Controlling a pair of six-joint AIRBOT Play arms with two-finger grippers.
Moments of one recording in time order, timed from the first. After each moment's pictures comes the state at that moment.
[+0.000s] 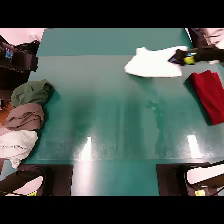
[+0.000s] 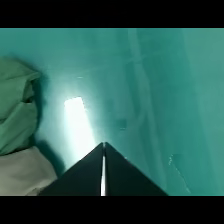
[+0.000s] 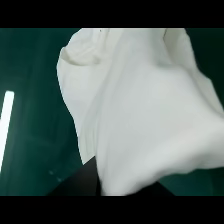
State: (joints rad) left arm -0.18 -1.15 1.72 1.51 -1.52 -1.49; right arm -0.21 -1.67 1.72 -0.91 1.14 1.27
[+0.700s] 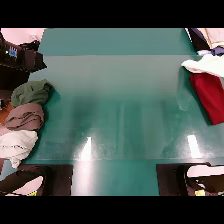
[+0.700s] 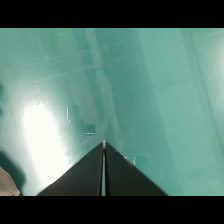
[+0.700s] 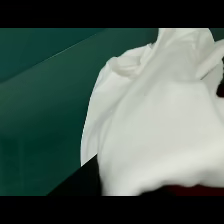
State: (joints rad) left arm -0.18 -1.15 1.72 1.39 -1.50 -1.54; right arm -0.66 -1.57 1.72 -0.91 1.11 1.26
